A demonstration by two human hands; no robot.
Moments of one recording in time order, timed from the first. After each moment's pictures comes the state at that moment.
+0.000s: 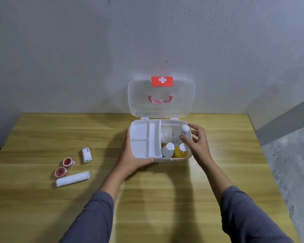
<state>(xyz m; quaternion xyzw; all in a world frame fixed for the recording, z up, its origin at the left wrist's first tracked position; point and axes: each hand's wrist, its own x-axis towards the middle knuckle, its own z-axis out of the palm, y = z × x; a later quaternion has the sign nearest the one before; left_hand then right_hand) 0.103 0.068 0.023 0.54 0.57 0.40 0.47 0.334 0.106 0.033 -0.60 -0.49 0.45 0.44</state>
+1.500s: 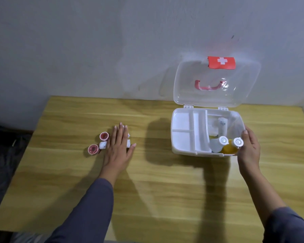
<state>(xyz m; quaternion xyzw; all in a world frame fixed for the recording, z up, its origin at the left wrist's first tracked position) -0.066 0.055 -0.059 0.69 0.72 0.08 0.10 0.300 0.090 0.006 -0.68 -0.32 0.38 0.53</state>
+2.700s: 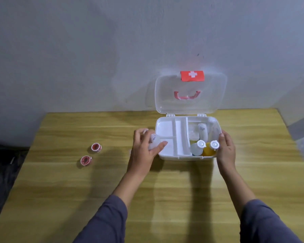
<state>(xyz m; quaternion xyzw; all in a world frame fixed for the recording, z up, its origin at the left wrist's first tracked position) 0.063 0.058 0.047 0.62 0.63 0.39 0.24 0.298 0.088 0.016 -0.67 -0.31 0.41 0.54</state>
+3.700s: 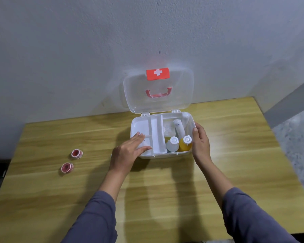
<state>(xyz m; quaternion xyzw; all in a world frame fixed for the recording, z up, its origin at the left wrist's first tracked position) 0.083 0.066 0.046 0.75 0.59 0.23 0.16 0.308 0.087 0.019 -0.64 -0.35 0.45 0.51</state>
